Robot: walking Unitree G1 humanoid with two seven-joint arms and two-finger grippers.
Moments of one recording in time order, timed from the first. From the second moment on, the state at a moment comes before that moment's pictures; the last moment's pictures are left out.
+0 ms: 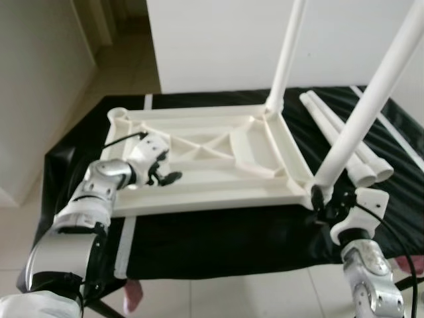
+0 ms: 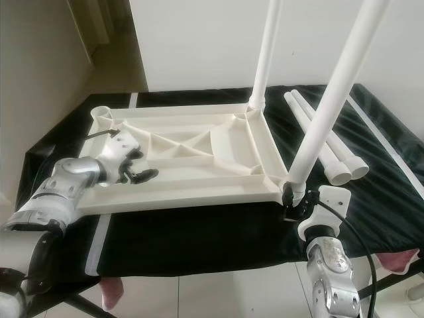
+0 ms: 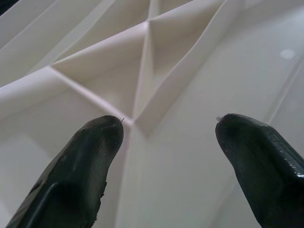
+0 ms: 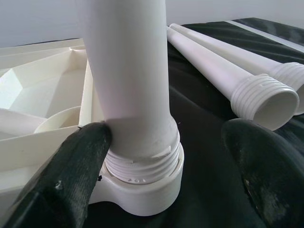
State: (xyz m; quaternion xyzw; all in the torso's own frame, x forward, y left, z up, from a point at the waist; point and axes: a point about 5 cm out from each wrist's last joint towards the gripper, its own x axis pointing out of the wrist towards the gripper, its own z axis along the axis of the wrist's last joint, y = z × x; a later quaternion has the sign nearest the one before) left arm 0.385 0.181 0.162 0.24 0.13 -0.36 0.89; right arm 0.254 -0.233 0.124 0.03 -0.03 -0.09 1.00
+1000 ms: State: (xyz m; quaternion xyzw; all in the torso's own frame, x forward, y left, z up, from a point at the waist) left arm 0.381 0.219 0.145 0.38 0.12 -0.18 0.90; right arm 0.262 -0.223 0.117 0.05 -0.03 -0.07 1.00
